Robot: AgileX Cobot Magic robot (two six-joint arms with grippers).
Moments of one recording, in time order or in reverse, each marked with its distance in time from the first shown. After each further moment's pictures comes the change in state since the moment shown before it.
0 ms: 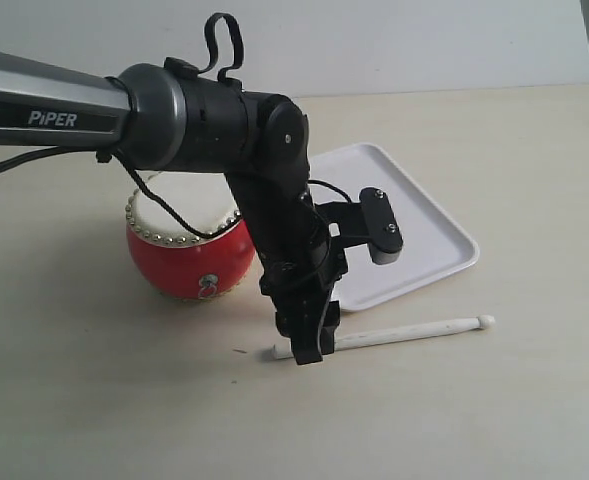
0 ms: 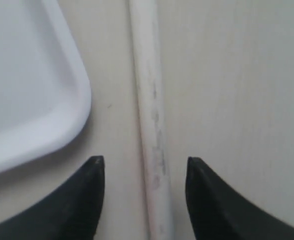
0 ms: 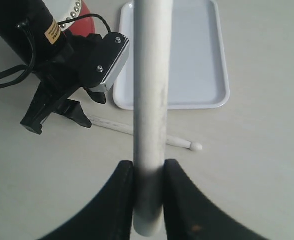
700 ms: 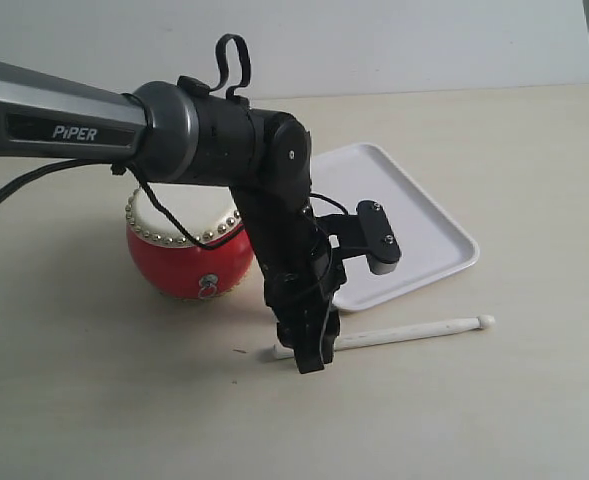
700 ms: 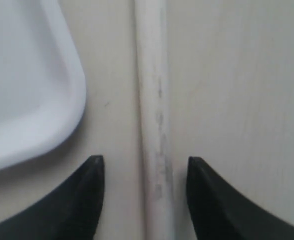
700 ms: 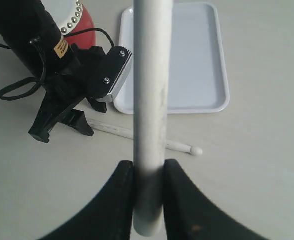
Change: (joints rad) left arm 0.000 0.039 0.000 -0.002 -0.011 -0.029; right arm 0.000 0.000 0.000 0.000 -0.014 -0.001
